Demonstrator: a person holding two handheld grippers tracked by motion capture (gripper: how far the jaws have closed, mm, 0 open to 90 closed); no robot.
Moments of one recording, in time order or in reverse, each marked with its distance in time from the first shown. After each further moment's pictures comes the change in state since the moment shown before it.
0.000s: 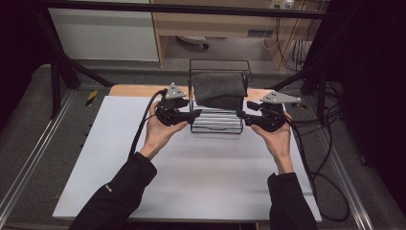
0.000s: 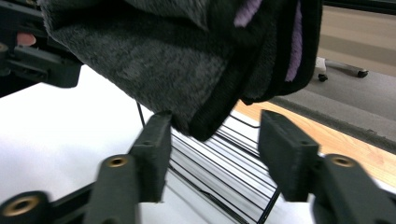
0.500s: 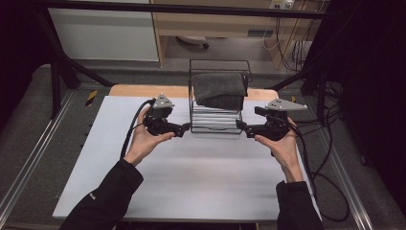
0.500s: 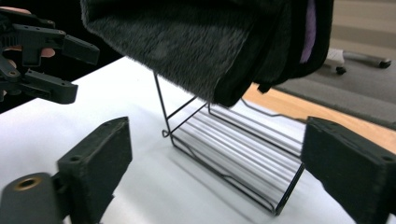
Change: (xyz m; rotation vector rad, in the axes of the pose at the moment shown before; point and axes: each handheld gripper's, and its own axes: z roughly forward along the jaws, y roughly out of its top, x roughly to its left) left arm 0.013 -0.035 -0.021 0.075 0.000 0.003; right arm 0.008 -0.011 -0.018 0.002 0.057 0.054
